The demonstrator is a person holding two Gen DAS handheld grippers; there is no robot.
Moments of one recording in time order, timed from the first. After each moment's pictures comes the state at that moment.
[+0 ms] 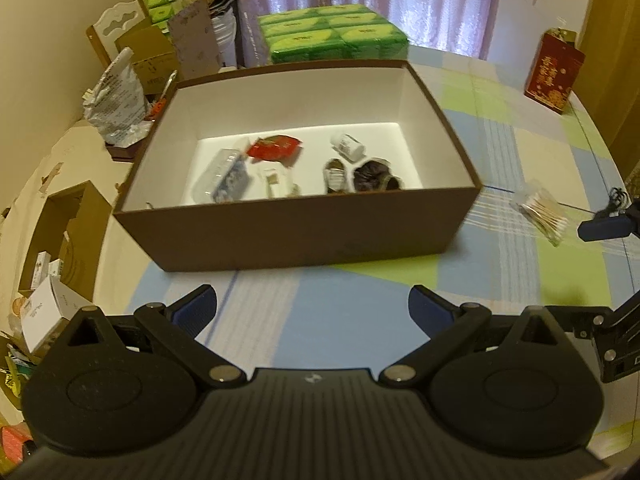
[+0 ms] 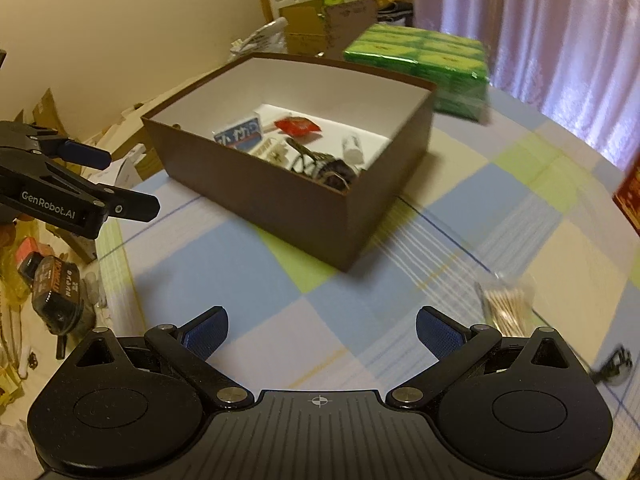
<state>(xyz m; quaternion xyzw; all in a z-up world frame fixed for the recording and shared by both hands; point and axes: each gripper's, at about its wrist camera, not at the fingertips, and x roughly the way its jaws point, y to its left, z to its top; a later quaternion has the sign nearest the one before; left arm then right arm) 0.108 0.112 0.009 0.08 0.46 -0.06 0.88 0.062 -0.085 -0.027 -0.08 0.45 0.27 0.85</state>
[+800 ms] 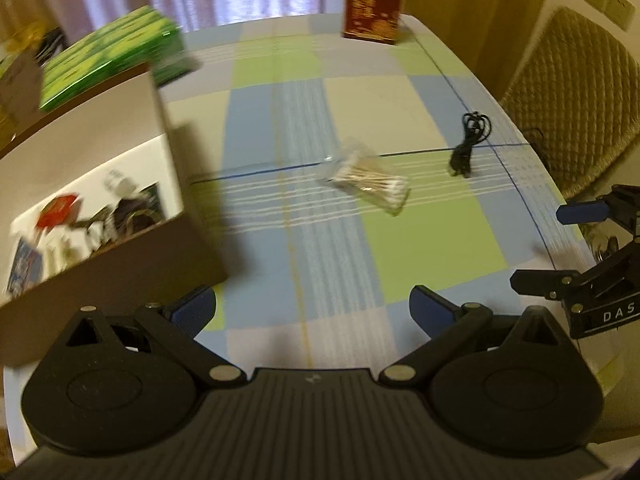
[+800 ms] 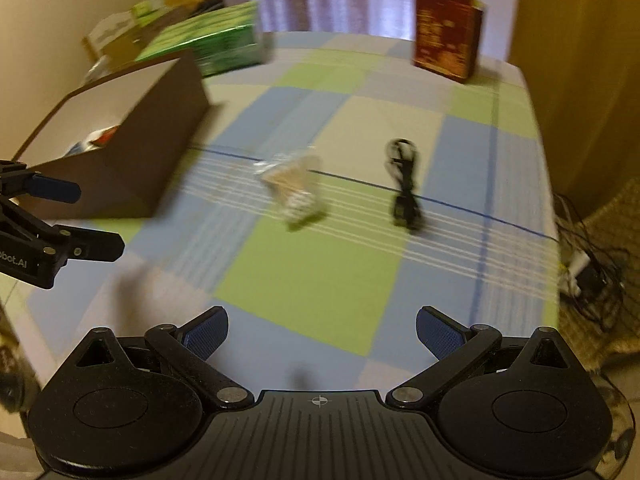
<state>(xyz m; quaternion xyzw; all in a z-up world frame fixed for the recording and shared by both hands) 0.121 -0.058 -0.036 0.16 0.48 -0.27 0.82 0.012 -0.244 -0.047 0.04 0.48 0.05 0.87</state>
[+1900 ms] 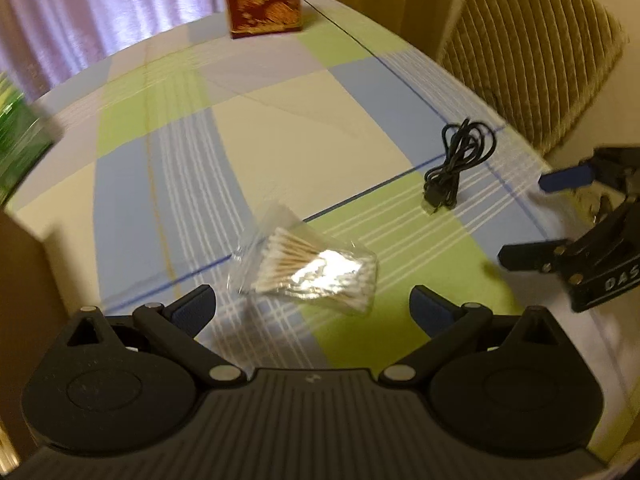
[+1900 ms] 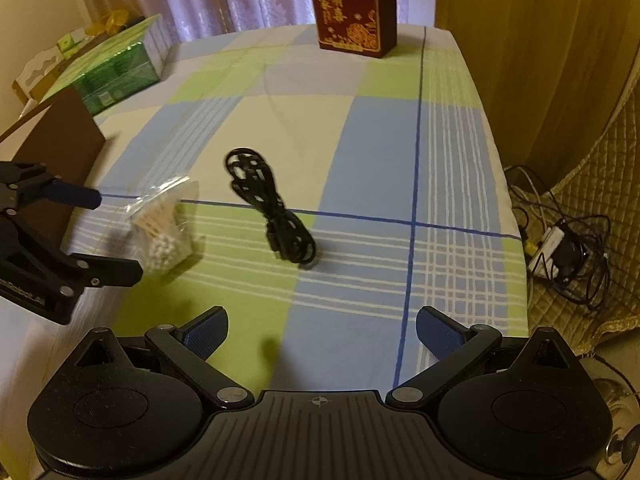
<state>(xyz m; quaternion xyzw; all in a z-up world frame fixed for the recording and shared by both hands) 0.206 -0.169 -0.107 0.25 0.45 -0.40 0.76 0.071 -0.319 -0.096 0.09 0.48 -0.03 0.87</state>
